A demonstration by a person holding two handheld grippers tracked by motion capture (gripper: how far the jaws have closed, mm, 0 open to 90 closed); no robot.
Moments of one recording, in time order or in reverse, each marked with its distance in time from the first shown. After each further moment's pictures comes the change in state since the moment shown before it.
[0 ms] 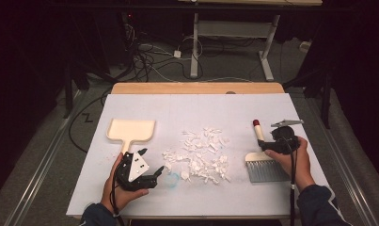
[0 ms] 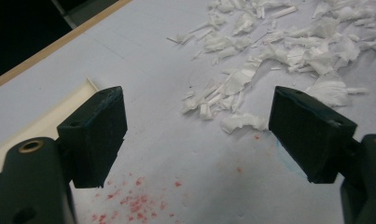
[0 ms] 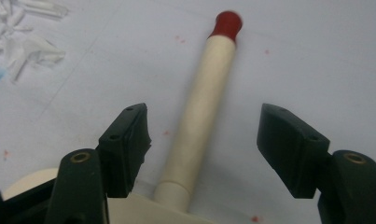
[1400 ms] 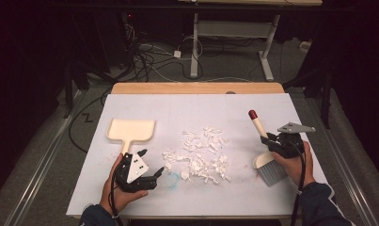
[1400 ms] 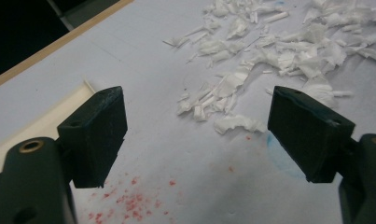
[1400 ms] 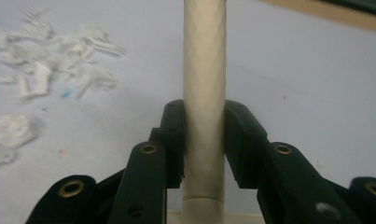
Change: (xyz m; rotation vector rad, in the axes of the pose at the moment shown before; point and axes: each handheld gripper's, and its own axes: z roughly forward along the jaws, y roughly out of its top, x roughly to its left) left arm -0.002 0.003 -0.006 -0.018 -0.019 -0.016; right arm -0.005 -0.016 -0.024 -0.252 0.127 -0.096
